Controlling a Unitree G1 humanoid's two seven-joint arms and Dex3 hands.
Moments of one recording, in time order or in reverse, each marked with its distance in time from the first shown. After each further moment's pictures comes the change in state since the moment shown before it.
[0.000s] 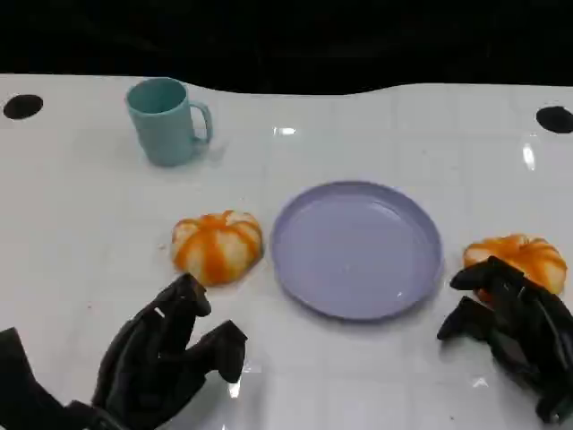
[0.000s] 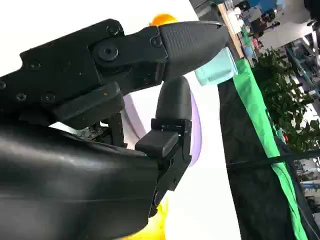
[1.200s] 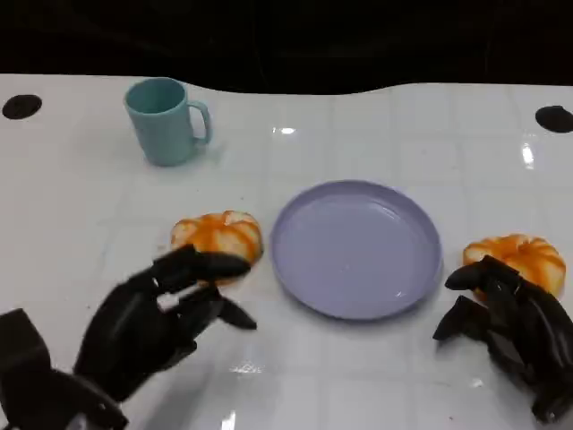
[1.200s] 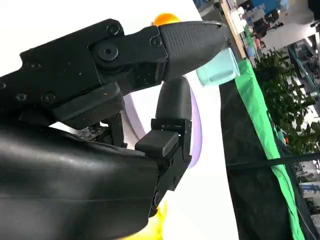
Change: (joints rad) left arm -0.039 0.069 -0.056 -0.067 0.359 -0.427 0.051; right arm -0.011 0.006 0.009 0.020 -0.016 -0.025 -0.008
